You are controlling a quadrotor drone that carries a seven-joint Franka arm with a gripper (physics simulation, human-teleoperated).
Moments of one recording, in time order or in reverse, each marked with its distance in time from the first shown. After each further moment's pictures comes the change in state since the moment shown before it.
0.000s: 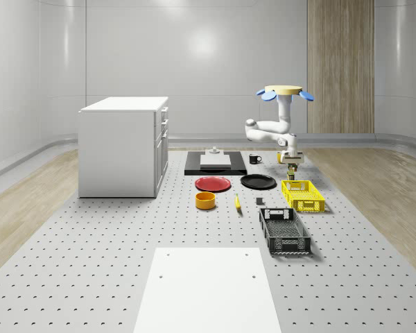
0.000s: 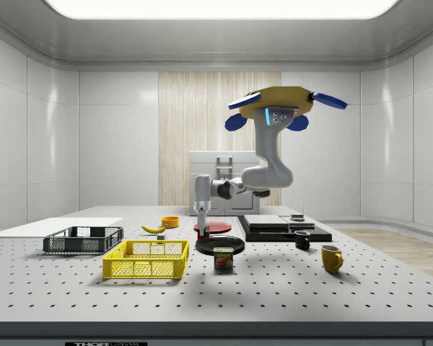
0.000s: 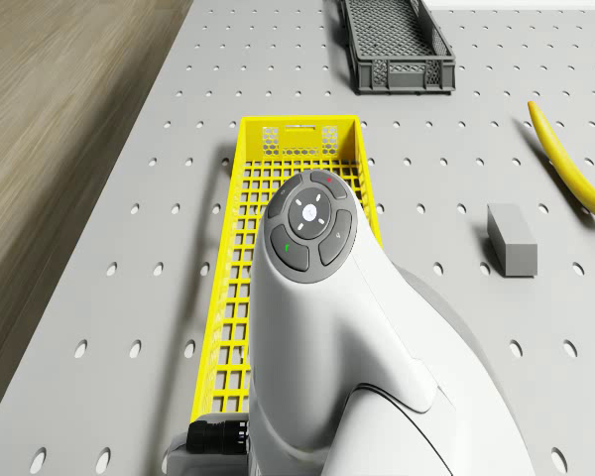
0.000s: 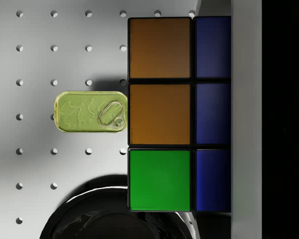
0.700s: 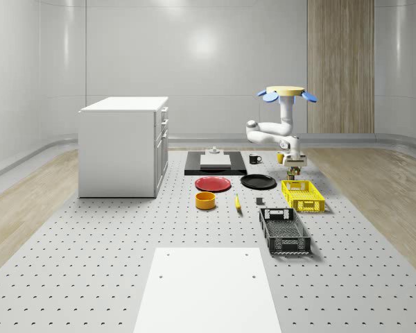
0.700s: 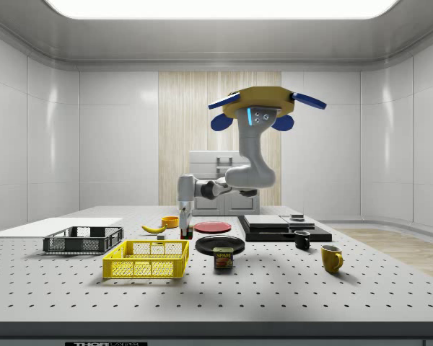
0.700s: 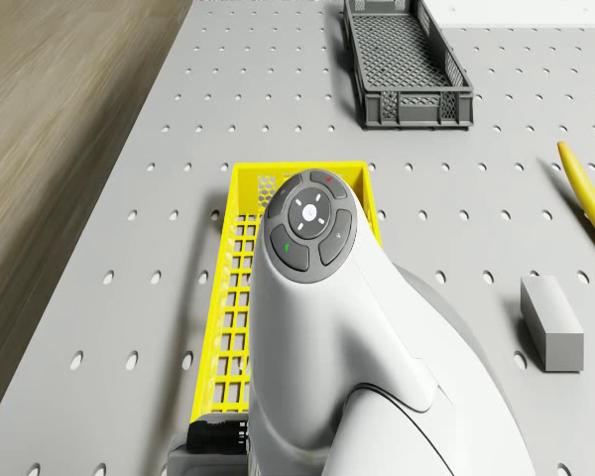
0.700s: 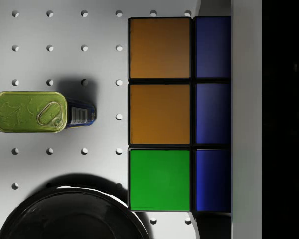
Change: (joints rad) arm -0.004 -0.016 0.002 0.001 0.006 0.015 0.003
